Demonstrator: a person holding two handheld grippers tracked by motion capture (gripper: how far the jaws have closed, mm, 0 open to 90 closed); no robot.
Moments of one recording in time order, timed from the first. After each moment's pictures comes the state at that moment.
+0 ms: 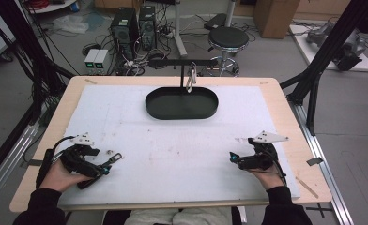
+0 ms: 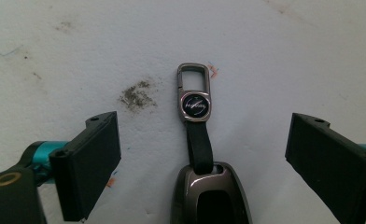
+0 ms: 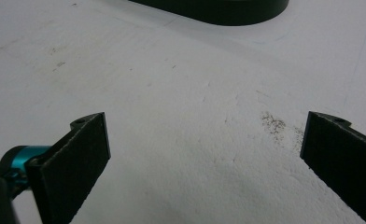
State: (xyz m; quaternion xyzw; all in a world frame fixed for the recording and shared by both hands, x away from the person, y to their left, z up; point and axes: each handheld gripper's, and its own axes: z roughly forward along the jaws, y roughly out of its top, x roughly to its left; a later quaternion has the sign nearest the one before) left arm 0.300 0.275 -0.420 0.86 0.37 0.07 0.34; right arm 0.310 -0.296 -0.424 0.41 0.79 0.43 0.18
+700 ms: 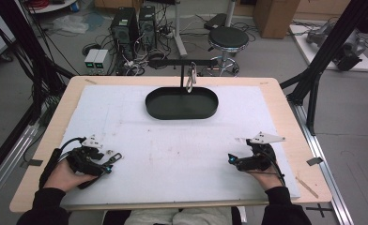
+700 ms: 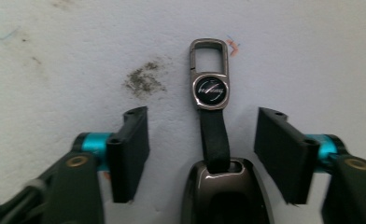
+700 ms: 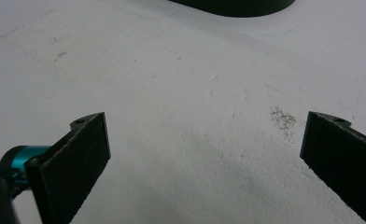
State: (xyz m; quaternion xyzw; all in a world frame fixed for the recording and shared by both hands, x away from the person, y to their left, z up) left arm 0.301 0.260 -0.427 0.88 0.37 0.11 0.27; right arm 0.310 -0.291 -0.428 0.40 0.80 0.42 0.17
